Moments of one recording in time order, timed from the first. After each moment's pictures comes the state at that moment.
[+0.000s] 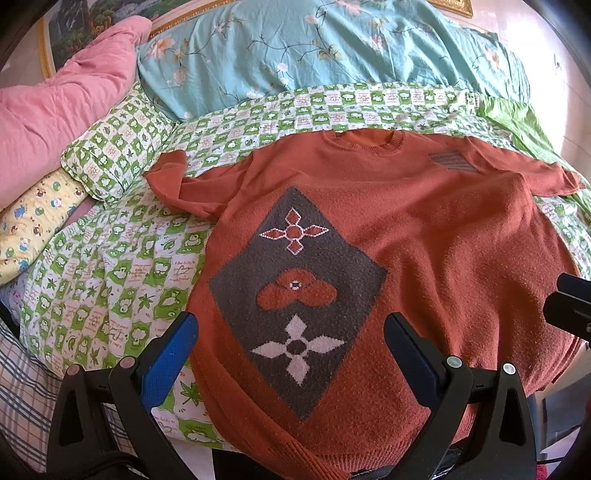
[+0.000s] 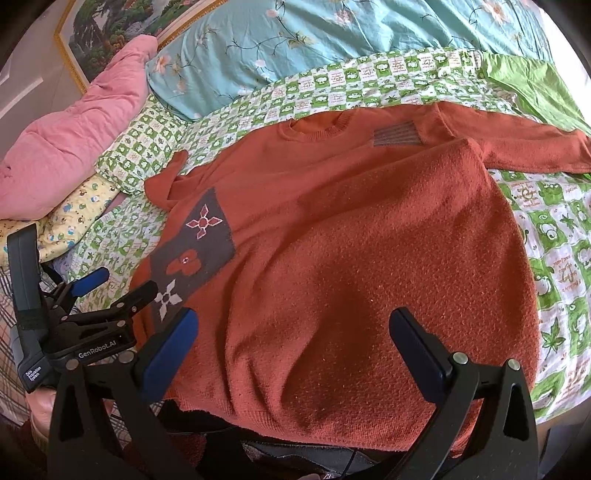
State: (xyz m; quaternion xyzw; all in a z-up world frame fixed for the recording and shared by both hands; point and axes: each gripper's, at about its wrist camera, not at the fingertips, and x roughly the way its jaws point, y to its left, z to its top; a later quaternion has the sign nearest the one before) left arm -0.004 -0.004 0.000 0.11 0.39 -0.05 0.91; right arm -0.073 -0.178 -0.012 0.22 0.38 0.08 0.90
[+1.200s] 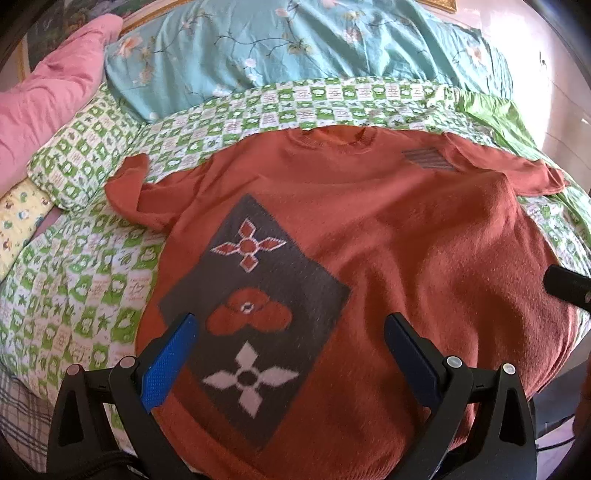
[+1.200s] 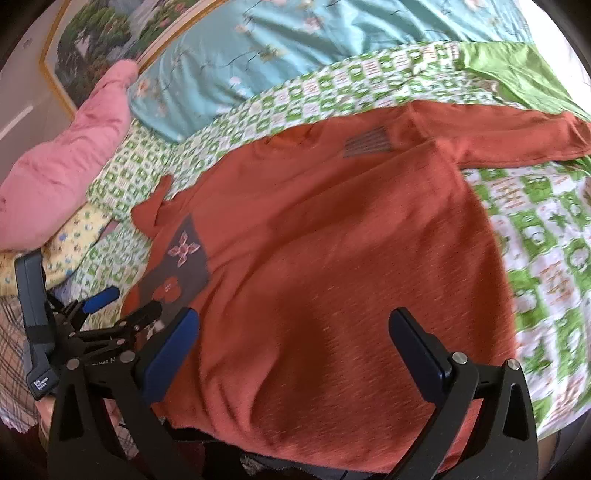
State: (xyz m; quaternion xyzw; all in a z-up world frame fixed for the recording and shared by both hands) left arm 0.024 -0.028 -0.009 0.11 0.38 -0.10 0.91; right arm -0.068 -0.223 -0.017 0.26 0.36 0.05 0.89
